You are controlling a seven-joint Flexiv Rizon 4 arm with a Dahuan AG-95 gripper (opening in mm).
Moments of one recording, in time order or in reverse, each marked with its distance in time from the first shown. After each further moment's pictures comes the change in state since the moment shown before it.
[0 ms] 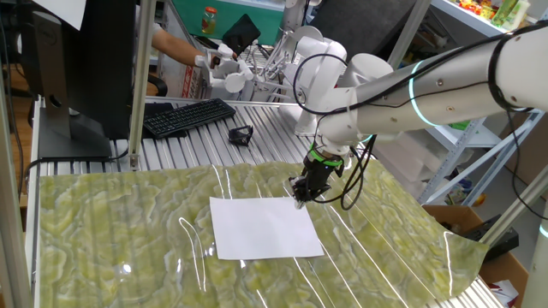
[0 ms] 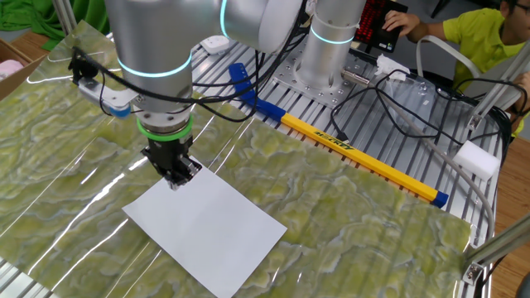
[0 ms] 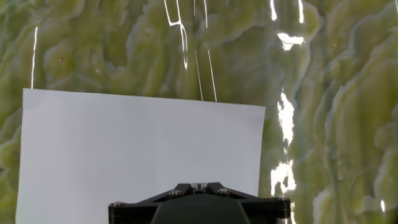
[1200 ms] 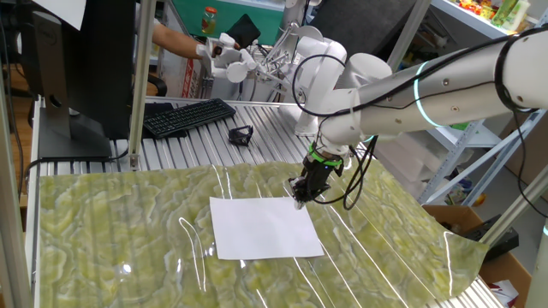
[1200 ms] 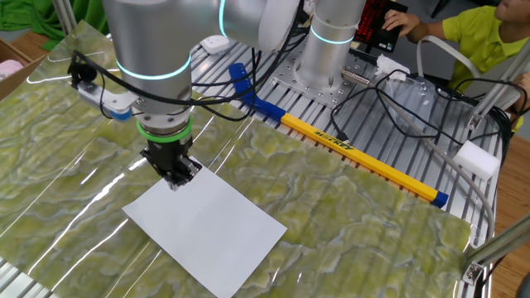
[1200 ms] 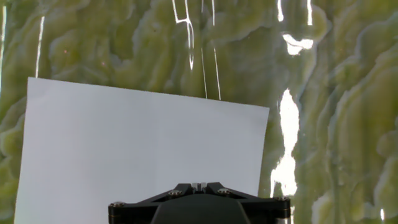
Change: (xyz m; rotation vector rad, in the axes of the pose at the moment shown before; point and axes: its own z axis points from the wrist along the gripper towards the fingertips) arm 0.001 -0.001 0.000 -0.013 0.009 -0.059
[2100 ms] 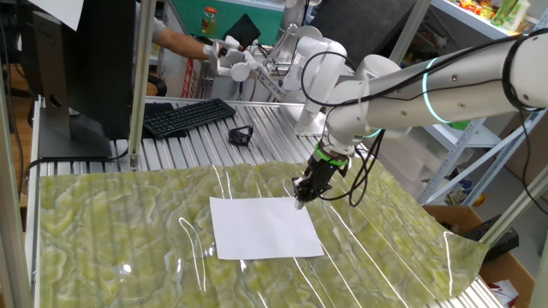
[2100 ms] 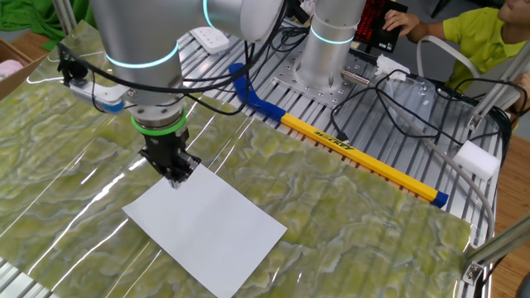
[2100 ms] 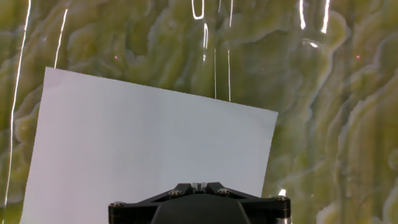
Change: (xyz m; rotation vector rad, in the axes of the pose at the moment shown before) arm -0.004 0.001 0.002 -0.056 0.008 -0.012
